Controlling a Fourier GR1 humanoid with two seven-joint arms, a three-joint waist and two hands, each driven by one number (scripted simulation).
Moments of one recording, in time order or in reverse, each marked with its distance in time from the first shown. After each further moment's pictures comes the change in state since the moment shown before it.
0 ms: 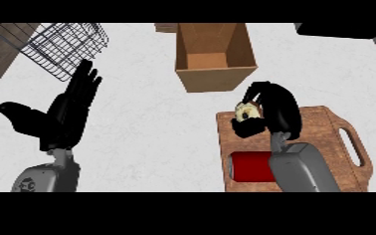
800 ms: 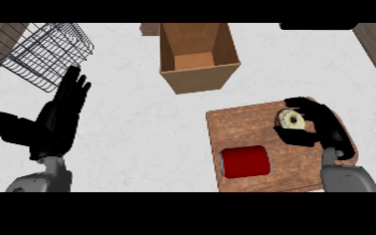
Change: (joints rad) left arm 0.054 0.010 0.026 -0.026 -0.001 0.027 -0.013; right arm 0.184 -0.091 -0.259 -0.029 -0.331 0.090 -0.023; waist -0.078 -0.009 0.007
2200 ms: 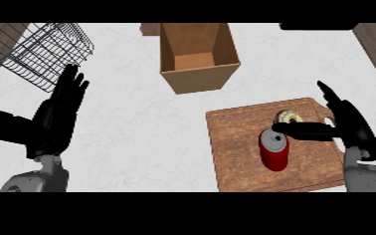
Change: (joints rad) left arm -0.008 0.043 -0.016 0.008 0.044 0.020 -0.007; right arm -0.008 -0.064 -0.037 -0.116 -0.114 0.017 0.127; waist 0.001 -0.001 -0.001
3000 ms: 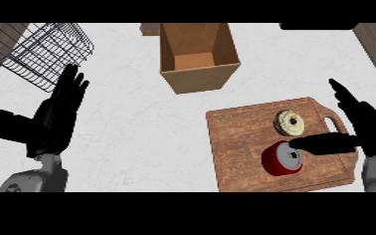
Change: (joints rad) left arm -0.004 0.033 -0.026 0.017 0.033 0.029 -0.012; right arm 0.028 -0.068 0.011 -0.142 -0.104 0.002 0.080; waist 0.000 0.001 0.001
